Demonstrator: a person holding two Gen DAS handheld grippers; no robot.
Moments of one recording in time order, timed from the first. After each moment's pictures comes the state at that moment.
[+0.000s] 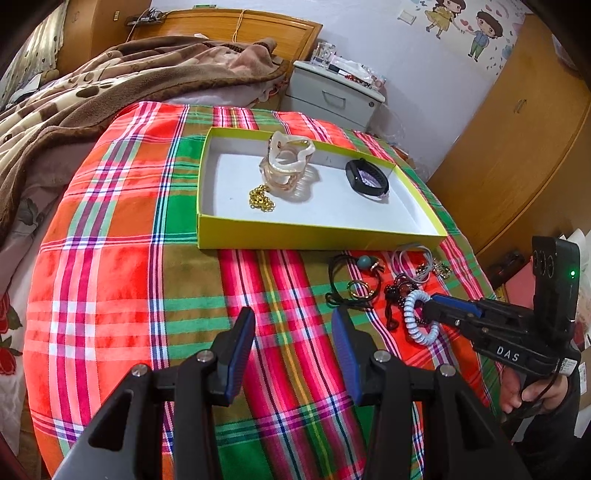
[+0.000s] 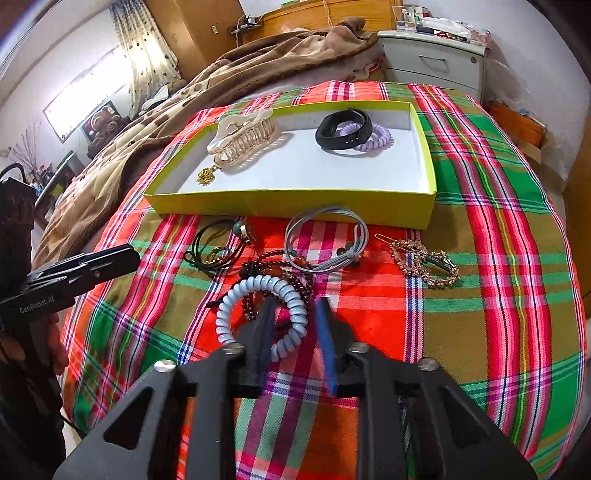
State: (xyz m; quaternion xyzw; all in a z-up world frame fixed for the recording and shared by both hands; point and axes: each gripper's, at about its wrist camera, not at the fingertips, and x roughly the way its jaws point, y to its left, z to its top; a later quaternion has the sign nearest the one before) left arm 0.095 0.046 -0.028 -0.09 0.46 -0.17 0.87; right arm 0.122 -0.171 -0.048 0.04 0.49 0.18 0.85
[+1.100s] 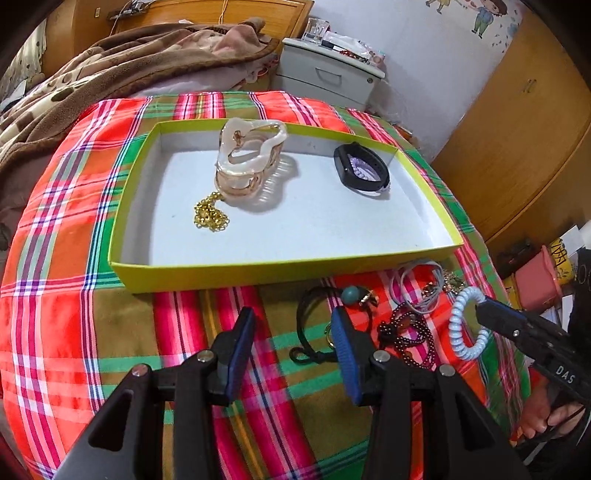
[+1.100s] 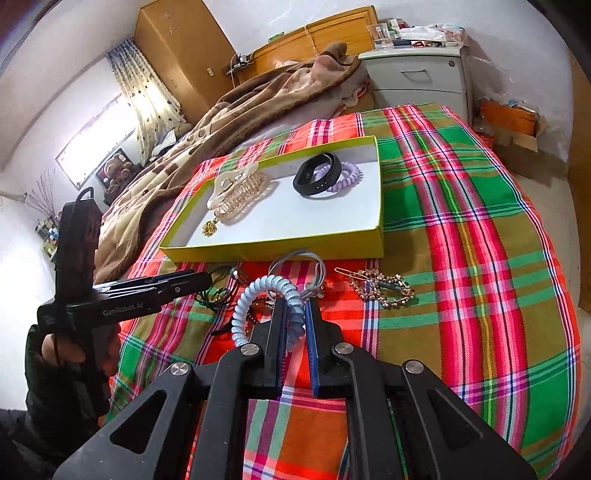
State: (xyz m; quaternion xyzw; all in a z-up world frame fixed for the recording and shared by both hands) left arm 0.142 -0.002 -0.040 -0.06 0.50 -0.17 0.85; right arm 0.118 -0.224 -0.024 0.12 0.44 0.19 0.87
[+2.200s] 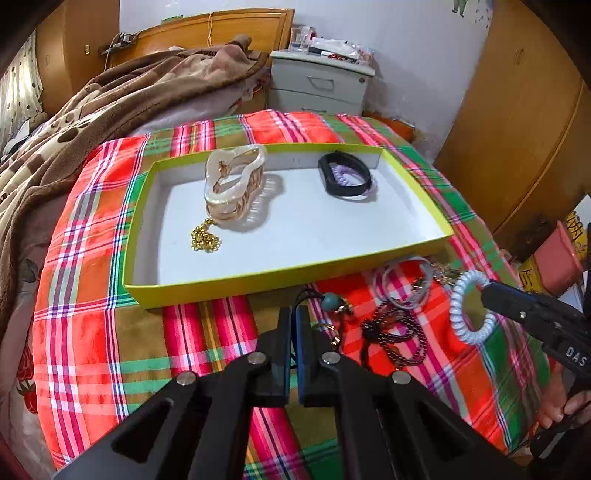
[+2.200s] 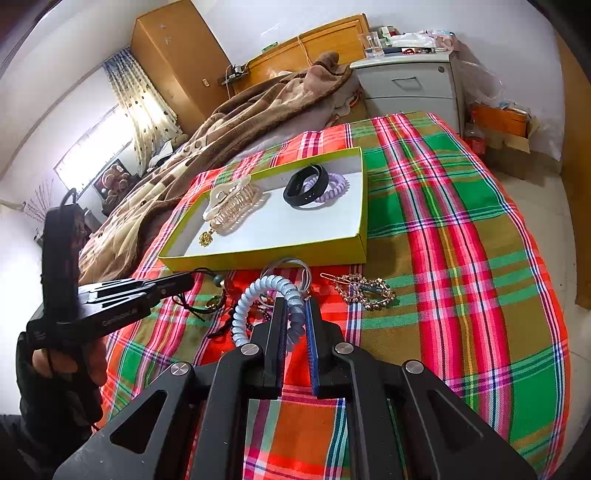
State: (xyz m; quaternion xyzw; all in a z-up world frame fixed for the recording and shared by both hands) left arm 0.122 -0.025 -0.012 0.00 0.47 -0.15 0.87; right arm 0.104 -0.239 -0.016 0.13 0.43 0.18 0.88
